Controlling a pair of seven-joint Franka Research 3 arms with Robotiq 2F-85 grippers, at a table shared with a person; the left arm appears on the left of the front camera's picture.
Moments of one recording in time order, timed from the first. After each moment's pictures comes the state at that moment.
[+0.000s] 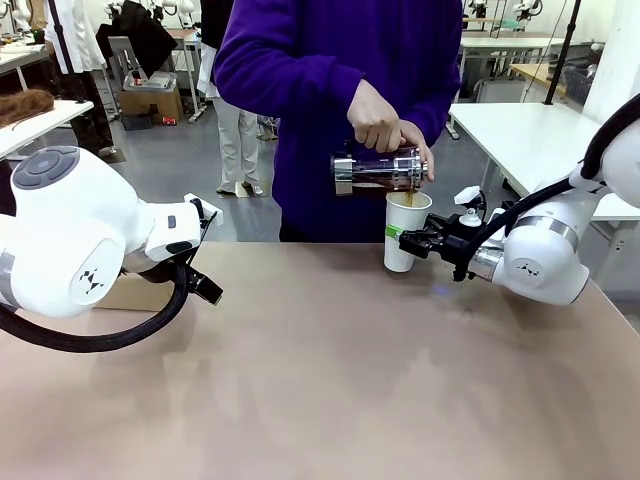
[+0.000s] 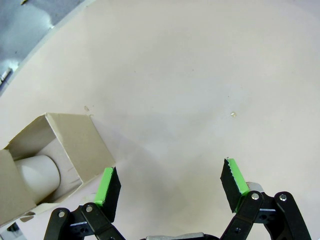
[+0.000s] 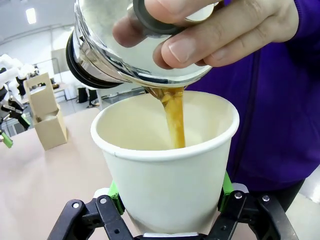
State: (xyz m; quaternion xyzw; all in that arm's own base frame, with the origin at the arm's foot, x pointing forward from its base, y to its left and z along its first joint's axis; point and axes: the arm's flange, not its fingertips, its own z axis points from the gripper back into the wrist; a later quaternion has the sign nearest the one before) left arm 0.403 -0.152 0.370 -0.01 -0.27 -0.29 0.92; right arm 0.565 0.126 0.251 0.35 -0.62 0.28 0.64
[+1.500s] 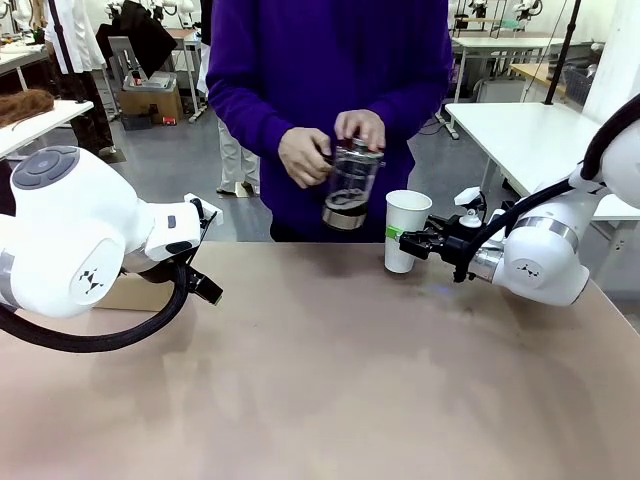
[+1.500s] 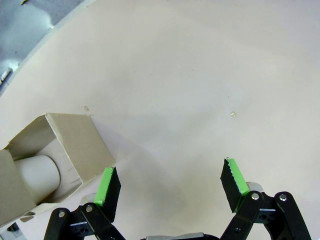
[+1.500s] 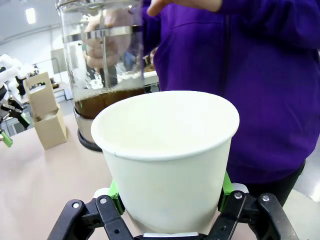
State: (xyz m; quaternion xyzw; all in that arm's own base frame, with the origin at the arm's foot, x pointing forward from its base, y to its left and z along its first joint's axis) left arm 0.403 -0.152 0.370 -0.01 -0.27 -0.29 0.92; right arm 0.565 0.125 0.249 0.35 -0.62 0.28 0.64
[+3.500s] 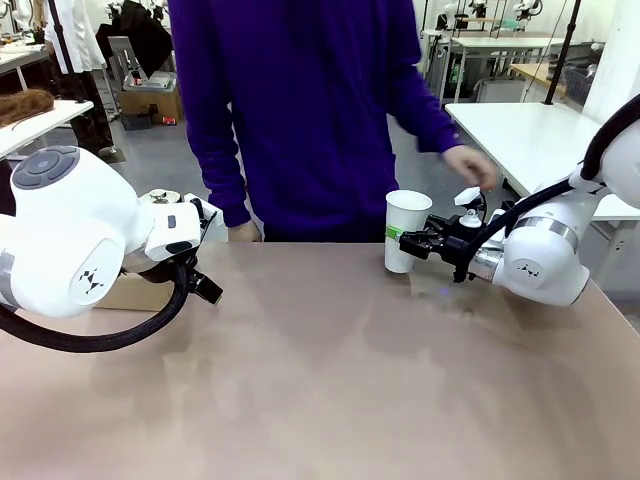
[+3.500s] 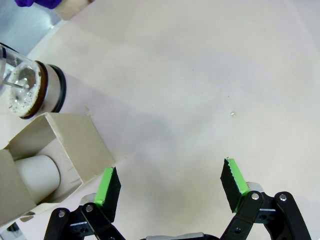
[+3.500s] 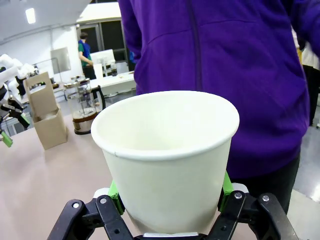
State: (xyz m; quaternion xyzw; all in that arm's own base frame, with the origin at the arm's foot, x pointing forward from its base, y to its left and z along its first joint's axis) left arm 0.403 -0.152 0.370 -0.01 -0.27 -0.29 0.92; right arm 0.565 0.125 0.249 0.35 -0.62 0.28 0.64
